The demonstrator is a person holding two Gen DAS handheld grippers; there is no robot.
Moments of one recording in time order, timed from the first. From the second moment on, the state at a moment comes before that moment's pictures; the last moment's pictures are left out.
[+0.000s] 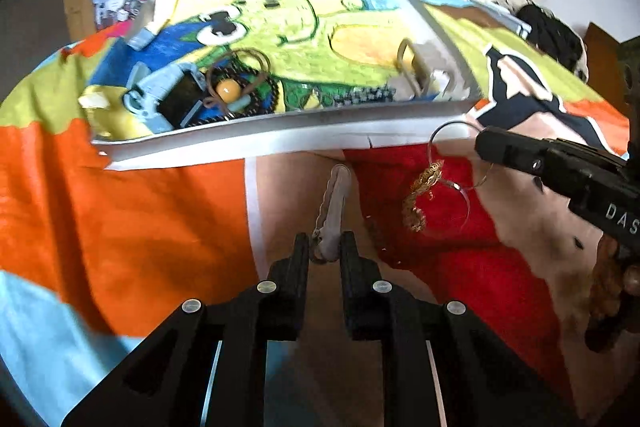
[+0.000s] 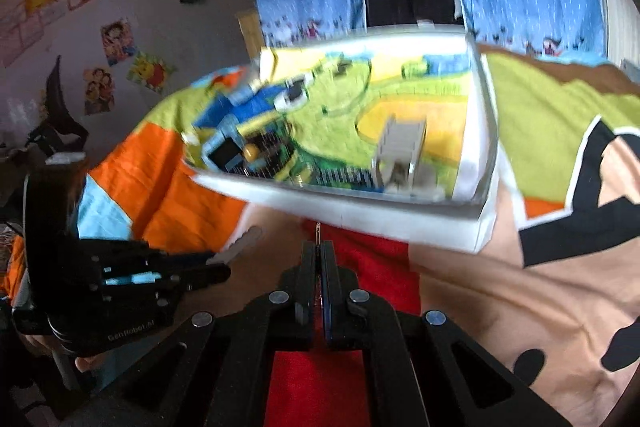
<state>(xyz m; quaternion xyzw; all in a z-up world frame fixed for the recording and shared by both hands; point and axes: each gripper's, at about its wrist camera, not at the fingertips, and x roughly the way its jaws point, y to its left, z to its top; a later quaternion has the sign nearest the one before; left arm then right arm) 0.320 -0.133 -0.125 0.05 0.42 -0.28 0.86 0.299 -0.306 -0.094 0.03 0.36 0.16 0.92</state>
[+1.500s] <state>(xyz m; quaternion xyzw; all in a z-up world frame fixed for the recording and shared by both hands) 0.436 -0.195 -0.094 0.00 0.42 -0.22 0.88 0.390 -0.371 -0.086 0.10 0.27 0.07 0.96</state>
